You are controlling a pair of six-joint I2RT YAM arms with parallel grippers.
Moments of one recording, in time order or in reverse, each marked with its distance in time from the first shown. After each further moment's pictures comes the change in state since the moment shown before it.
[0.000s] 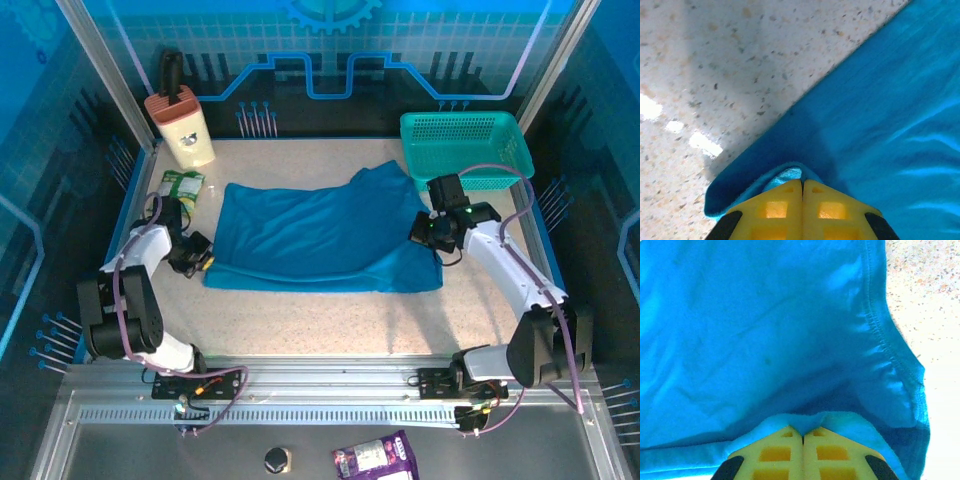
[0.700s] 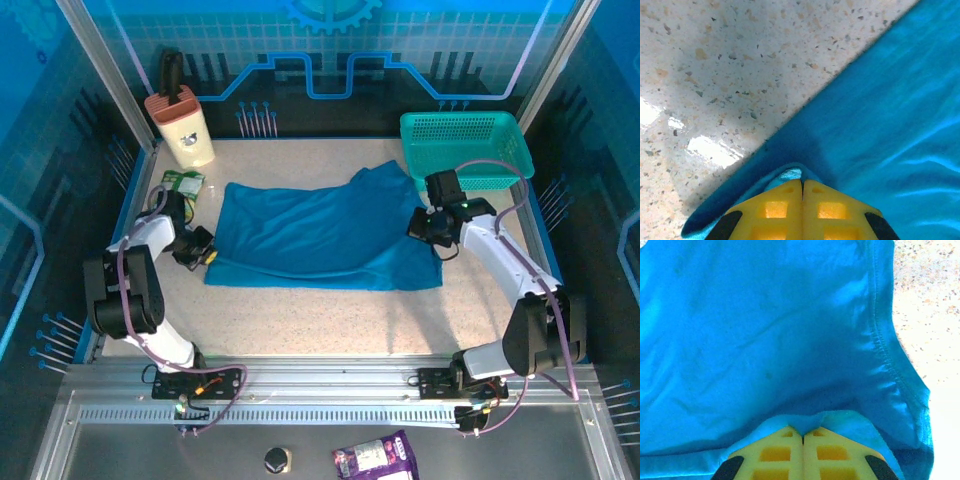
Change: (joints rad) left arm -0.008 0.129 0.065 0.034 0.016 0.024; right arm -0.005 0.059 0.020 0.054 0.000 -0.027
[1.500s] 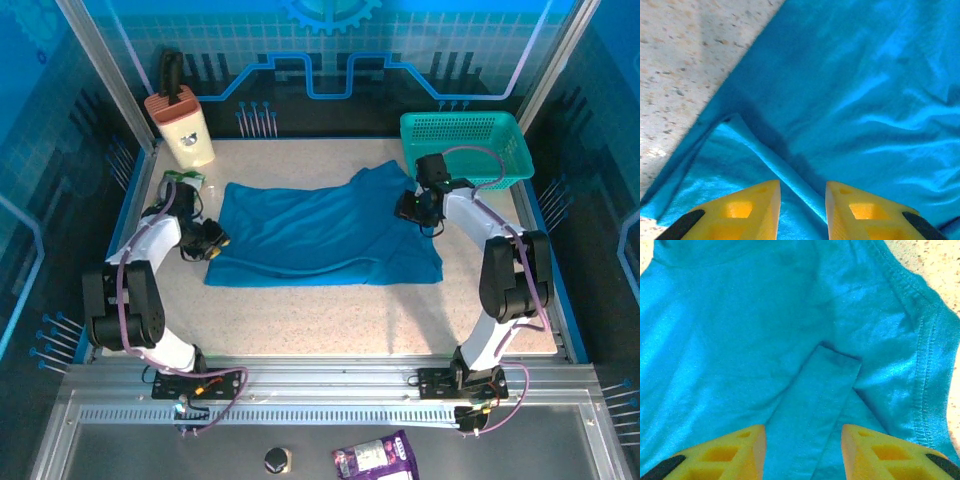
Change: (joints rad) left arm -0.100 -0.097 0.025 -0.008 0.023 0.025; right arm -0.046 0.325 0.174 0.146 -0.053 -0.071
